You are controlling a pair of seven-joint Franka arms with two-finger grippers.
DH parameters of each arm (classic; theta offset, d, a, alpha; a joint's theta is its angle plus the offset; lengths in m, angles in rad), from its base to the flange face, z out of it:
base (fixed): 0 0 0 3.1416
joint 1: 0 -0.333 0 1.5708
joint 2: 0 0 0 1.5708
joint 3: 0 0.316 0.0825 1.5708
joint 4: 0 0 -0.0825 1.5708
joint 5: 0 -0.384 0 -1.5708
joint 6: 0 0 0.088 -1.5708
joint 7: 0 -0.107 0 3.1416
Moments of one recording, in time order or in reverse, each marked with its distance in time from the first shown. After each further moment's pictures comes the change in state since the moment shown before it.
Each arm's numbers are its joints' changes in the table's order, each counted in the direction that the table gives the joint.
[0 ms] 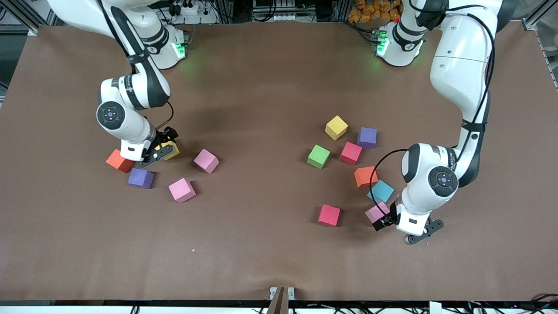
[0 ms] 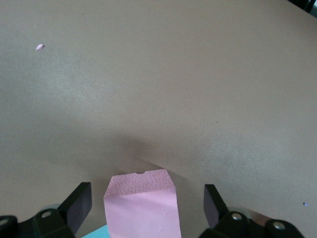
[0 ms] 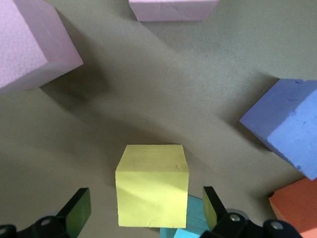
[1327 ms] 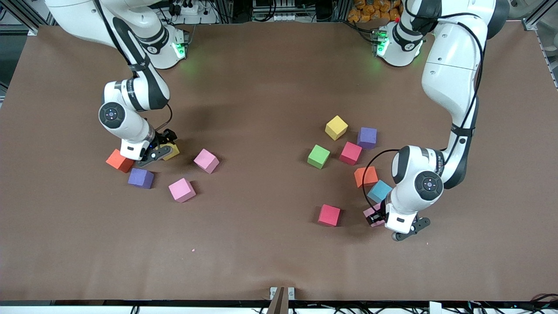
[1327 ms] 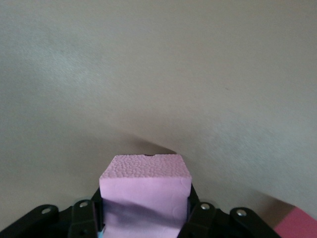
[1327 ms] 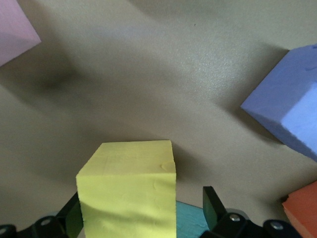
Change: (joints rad) left arm 0.034 0.034 -0.003 0.017 0.002 -0.057 0.012; right arm 0.039 0.053 0.000 -0.068 0.000 0.140 0.001
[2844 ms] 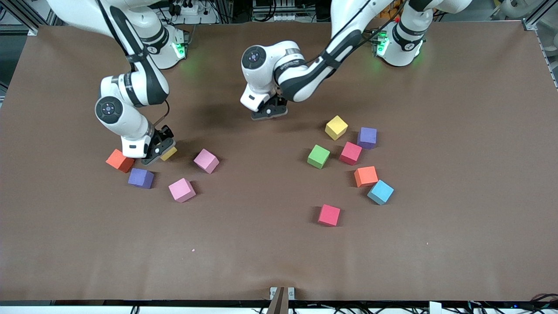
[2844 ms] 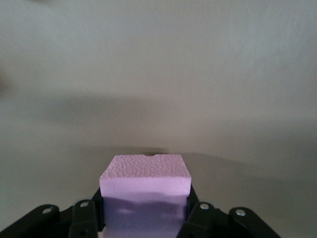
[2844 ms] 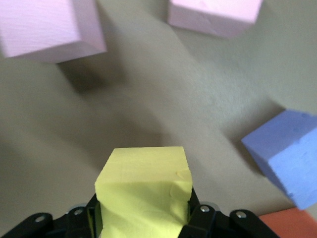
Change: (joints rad) left arm 0.373 -0.142 -0.519 -0.300 -0.386 -0.141 0.737; right arm -0.024 -0.108 0.015 0.025 0.003 -0.105 0.295
